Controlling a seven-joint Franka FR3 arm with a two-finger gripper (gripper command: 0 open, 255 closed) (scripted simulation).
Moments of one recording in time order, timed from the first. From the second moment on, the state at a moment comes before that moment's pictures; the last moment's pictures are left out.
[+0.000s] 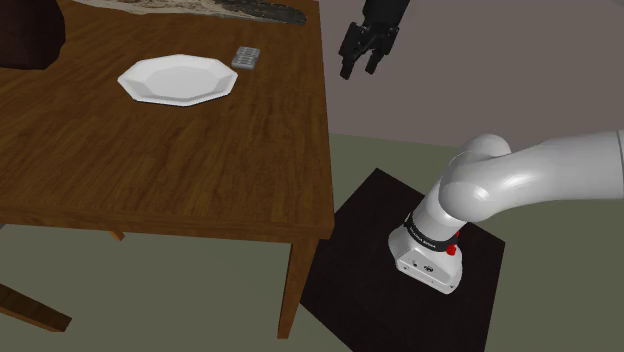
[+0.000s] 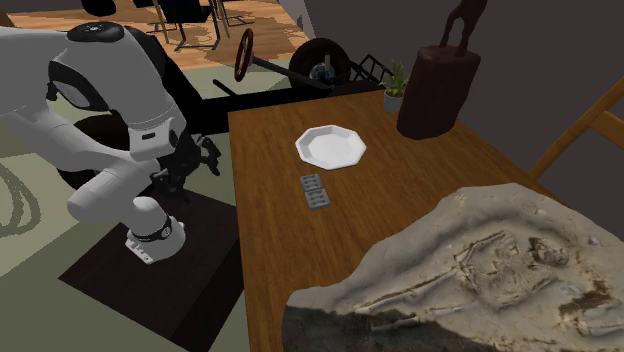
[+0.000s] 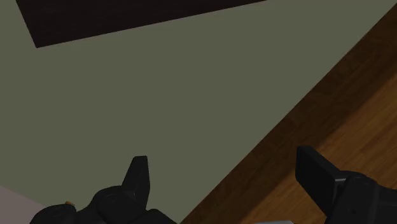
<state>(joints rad) -0.01 -0.83 0.02 -2.41 0.08 1.69 0.16</state>
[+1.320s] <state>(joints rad) -0.13 -0.06 0.36 -1.69 0.02 1.65 1.02</state>
